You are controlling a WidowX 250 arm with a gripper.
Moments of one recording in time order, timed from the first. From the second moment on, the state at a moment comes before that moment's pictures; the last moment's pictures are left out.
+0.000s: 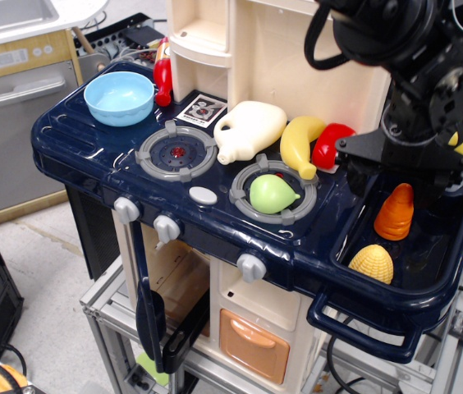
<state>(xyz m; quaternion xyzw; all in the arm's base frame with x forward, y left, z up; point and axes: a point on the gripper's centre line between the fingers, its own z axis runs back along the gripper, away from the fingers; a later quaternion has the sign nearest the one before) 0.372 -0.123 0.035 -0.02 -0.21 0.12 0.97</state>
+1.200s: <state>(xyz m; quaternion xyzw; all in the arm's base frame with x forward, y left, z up) 0.360 -0.103 0.081 0.05 -0.14 0.21 0.97</state>
